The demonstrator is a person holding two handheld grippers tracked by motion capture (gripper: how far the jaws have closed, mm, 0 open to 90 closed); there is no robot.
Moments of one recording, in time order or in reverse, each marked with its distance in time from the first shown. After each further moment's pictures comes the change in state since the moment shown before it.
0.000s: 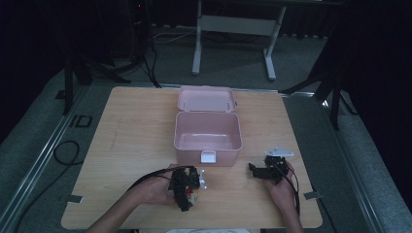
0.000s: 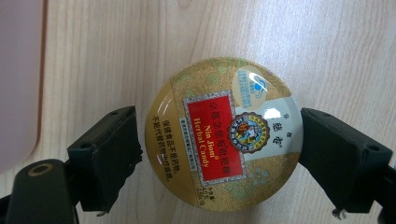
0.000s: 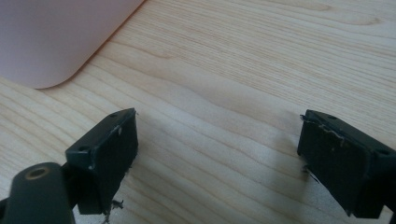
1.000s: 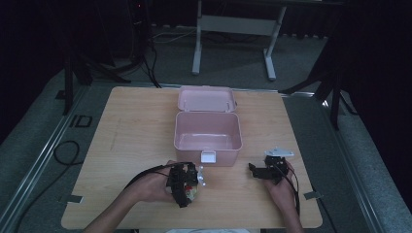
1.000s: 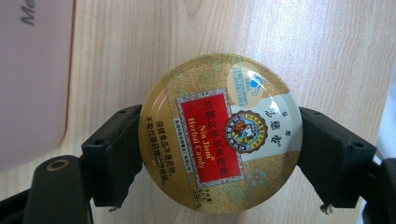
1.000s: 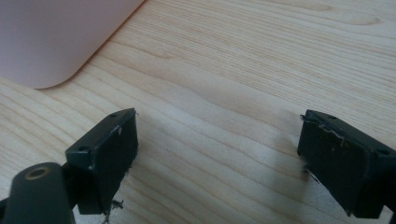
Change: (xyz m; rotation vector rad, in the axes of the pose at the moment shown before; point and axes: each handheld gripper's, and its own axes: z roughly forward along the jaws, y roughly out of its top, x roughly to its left) left arm 0.004 -0.002 -0.021 -0.024 0.005 0.005; right arm 0.000 0.000 0.000 0.000 0.000 0.000
